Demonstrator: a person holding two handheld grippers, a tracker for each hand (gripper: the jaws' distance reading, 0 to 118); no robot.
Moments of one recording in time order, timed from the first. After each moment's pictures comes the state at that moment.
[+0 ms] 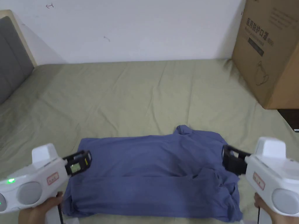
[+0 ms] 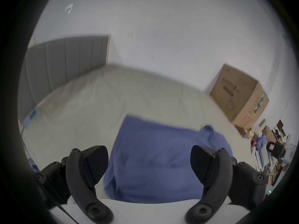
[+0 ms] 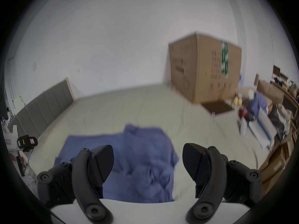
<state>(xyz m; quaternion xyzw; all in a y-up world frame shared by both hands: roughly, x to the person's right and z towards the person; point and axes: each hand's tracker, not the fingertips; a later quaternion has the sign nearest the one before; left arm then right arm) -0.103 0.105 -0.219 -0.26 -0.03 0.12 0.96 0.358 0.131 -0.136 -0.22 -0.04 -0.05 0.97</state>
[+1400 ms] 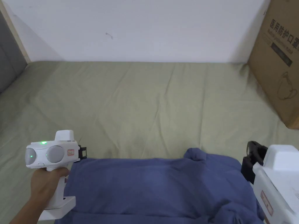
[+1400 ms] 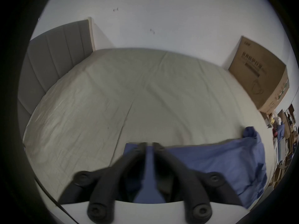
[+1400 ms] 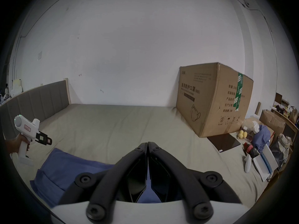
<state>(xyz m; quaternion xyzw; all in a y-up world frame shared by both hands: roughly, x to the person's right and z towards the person) -0.121 -0.002 -0.482 -0.44 -0.02 0.03 0.90 0.337 0.110 -0.263 -0.17 -0.03 0.03 0.98</state>
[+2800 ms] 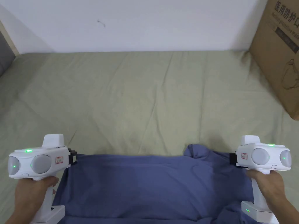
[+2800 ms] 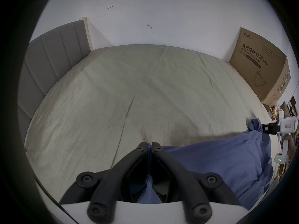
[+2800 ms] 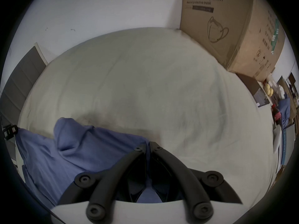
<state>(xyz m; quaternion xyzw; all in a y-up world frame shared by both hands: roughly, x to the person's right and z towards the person) -0.122 -0.007 -0.466 -0.42 -0.02 0.00 0.91 0.416 -0.035 -0.435 -0.48 -0.04 -0.03 0.88</state>
